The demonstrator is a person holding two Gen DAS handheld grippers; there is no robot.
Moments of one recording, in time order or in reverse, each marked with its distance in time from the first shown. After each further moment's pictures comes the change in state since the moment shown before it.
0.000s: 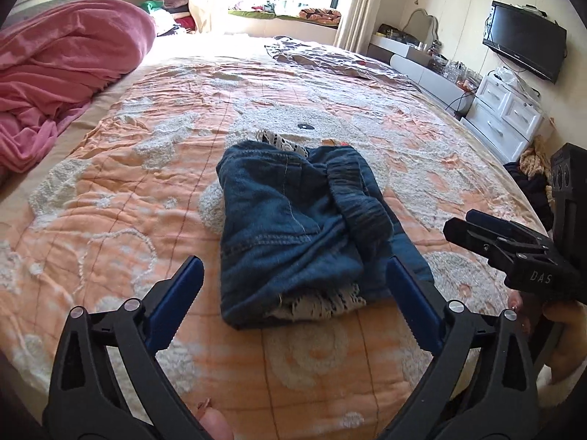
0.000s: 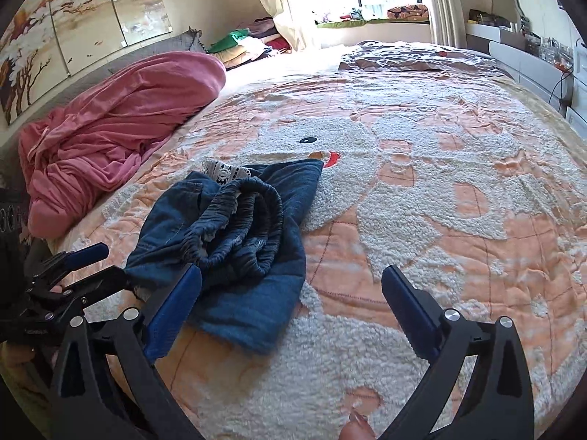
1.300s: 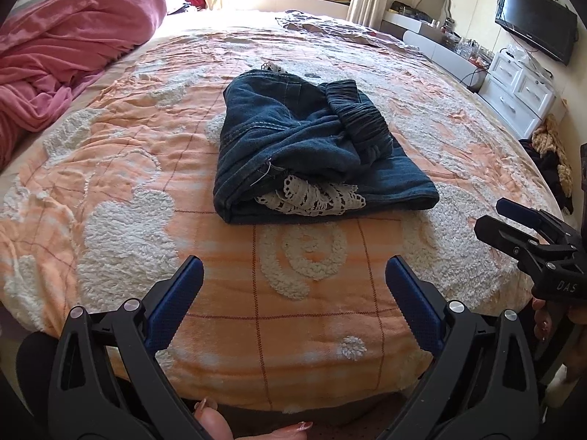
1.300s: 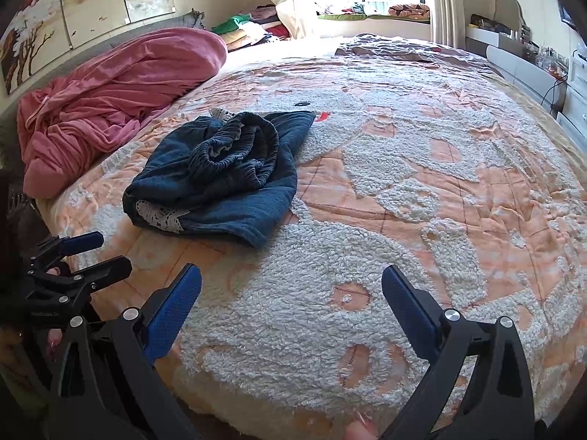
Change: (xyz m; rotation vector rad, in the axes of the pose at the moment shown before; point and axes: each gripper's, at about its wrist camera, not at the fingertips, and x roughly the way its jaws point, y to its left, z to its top) left arm -0.003 -0.010 -0.056 -0.014 0.088 0.068; right arm -0.028 0.005 -0.059 -0.056 0.046 -0.057
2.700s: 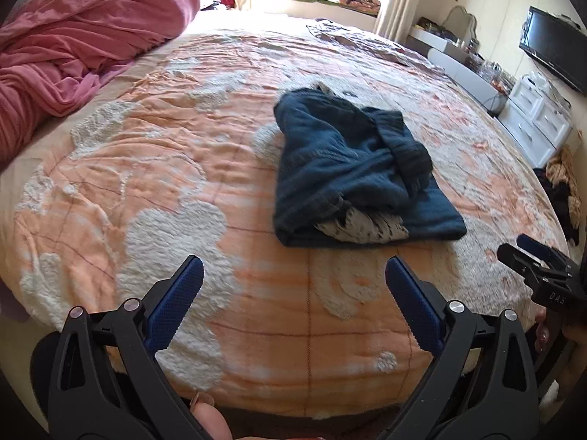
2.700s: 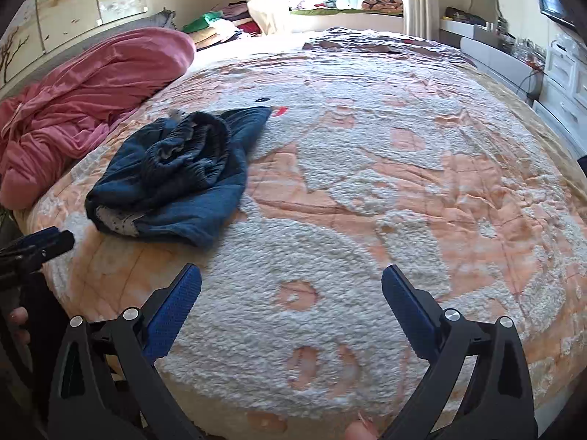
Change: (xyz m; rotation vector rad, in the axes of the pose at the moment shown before) left arm -0.011 0.044 0.019 -0.105 -0.032 0.046; right arm 0.003 -0.035 0.001 0.068 0.011 -0.115
